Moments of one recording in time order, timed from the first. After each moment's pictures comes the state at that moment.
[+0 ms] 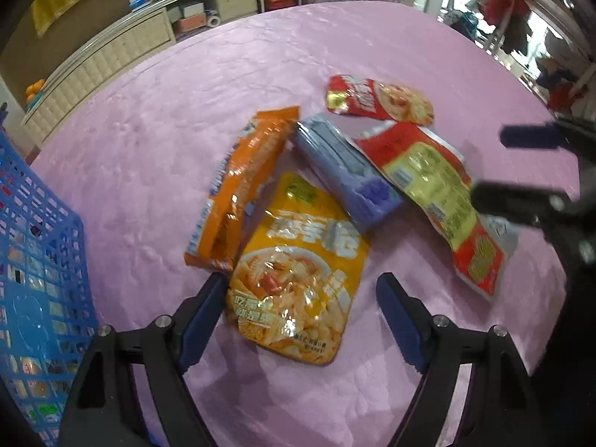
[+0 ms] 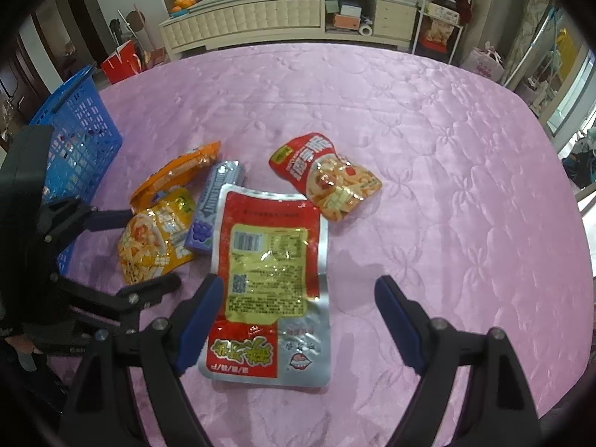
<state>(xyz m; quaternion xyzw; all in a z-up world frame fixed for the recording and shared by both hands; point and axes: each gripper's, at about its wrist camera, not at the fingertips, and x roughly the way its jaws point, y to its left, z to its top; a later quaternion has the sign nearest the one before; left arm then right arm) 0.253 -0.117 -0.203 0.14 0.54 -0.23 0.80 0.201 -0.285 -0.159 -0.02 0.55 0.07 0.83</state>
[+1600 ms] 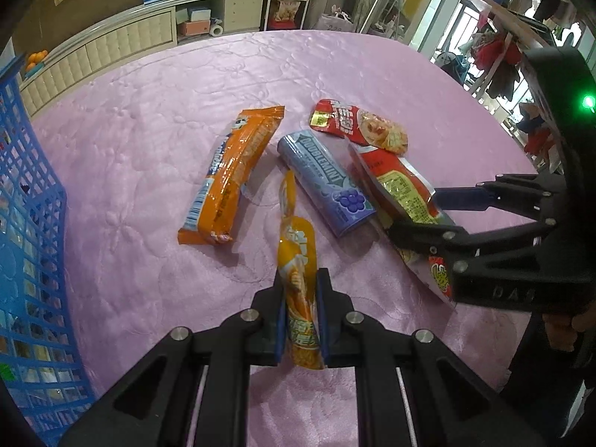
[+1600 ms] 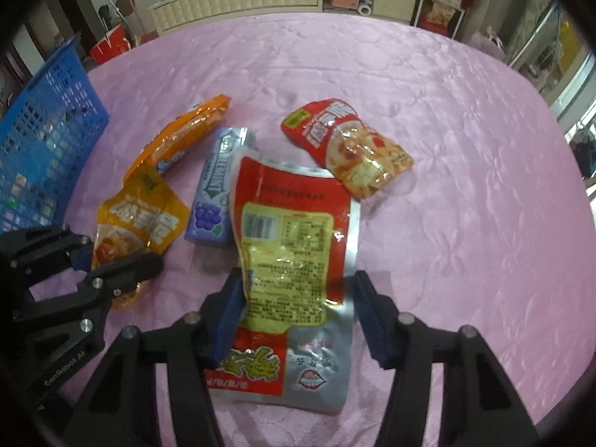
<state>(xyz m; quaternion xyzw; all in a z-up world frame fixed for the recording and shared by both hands) 0.225 -0.088 -0.193 0.05 0.51 -0.26 0.82 0.212 -0.246 -0.193 -0.03 0.58 0.06 0.81</state>
